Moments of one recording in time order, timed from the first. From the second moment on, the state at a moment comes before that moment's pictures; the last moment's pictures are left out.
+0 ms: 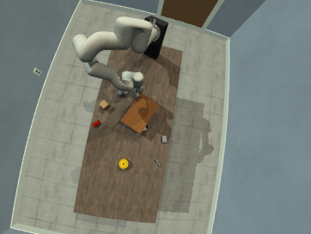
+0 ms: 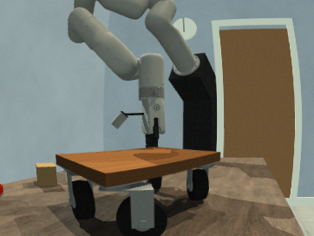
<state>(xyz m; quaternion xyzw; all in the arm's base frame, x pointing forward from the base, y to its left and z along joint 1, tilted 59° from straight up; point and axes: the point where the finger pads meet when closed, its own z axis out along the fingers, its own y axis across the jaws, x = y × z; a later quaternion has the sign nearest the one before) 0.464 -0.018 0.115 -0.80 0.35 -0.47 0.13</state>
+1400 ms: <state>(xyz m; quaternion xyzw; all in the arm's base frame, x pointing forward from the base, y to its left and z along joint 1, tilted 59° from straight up) 0.419 -0.013 0.143 -0.80 0.35 -0.47 0.13</state>
